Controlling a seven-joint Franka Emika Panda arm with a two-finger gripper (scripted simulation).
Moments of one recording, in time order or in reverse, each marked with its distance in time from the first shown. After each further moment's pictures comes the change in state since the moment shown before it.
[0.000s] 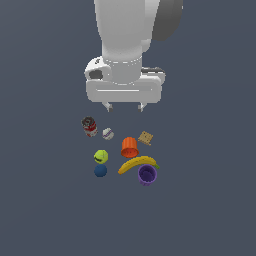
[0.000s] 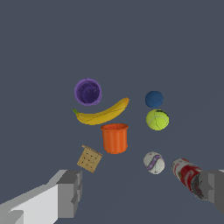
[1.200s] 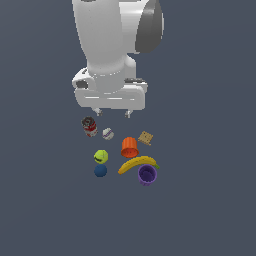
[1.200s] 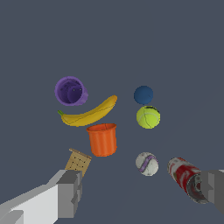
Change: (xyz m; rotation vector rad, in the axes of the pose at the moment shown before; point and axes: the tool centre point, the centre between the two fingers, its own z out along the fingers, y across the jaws) arm -0.004 0.039 0.028 0.010 -0.005 0.055
